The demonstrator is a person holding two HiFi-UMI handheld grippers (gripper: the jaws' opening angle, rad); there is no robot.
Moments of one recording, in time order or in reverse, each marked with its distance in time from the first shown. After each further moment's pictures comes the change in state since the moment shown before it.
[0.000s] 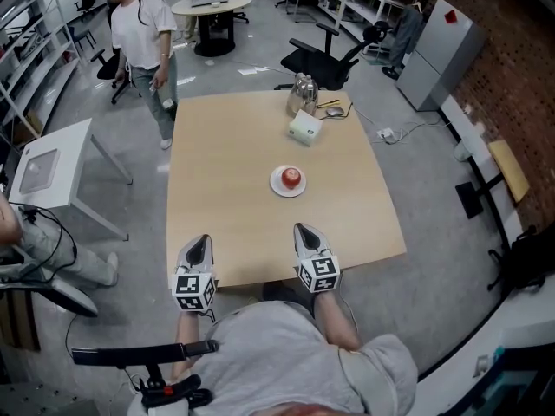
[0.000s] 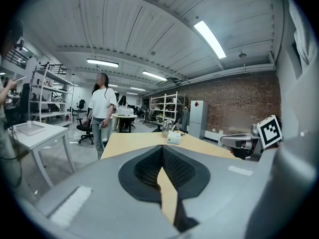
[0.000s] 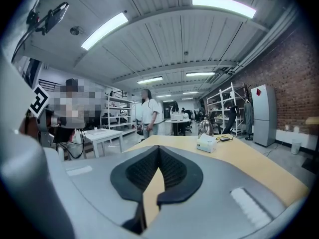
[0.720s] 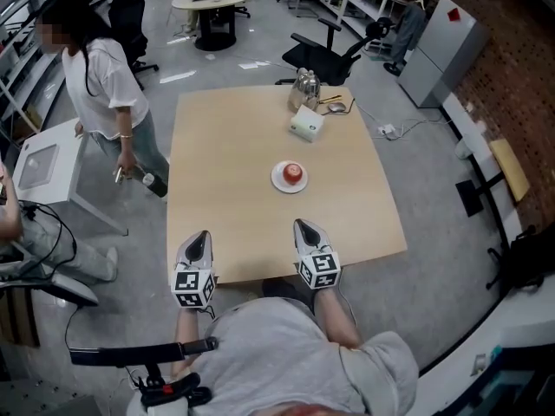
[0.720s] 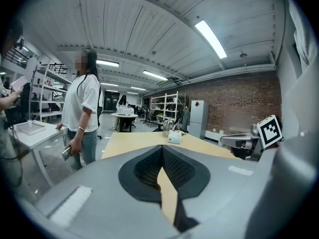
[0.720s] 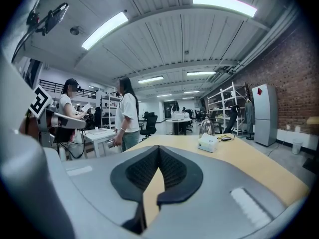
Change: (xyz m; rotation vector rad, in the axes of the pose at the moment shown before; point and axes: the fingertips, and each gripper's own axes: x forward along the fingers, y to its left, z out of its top) left arm -0.001 0.004 0.001 -0.003 0.001 0.004; right arm 0.003 0.003 0.001 0.000 0.006 0.009
